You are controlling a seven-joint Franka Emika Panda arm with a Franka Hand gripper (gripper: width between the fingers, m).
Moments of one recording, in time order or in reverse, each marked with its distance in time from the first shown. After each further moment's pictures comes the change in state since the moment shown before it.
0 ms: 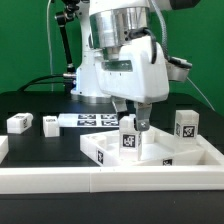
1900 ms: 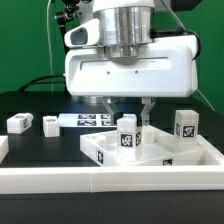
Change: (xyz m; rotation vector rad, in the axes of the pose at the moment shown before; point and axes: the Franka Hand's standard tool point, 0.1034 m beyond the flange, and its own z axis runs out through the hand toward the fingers) arm 0.003 -0.001 -0.002 -0.054 0.030 -0.620
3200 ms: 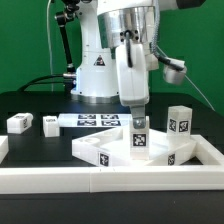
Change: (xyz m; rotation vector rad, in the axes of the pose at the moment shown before) arm -0.011 -0.012 0.001 0.050 -0.052 1.143
